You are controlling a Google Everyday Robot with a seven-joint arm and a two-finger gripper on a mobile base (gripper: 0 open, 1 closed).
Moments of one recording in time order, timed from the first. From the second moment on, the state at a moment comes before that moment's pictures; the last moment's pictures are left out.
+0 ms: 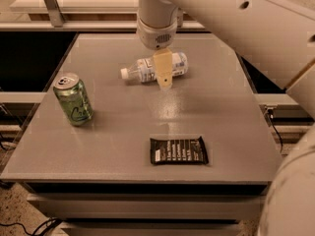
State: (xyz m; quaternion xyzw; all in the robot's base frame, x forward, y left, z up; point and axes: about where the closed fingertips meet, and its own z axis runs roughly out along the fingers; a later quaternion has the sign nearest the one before) arm 0.628 0.006 0.898 -0.82 0.56 -0.09 0.12
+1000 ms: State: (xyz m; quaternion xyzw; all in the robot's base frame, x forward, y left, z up) arm 0.644 0.010 0.856 -0.82 0.56 -0.07 0.09
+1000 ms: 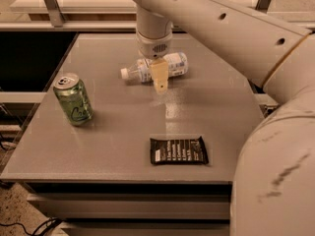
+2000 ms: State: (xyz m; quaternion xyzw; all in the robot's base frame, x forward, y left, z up) arm 0.648 0.005 0.859 -0.82 0.56 -0.06 0.09
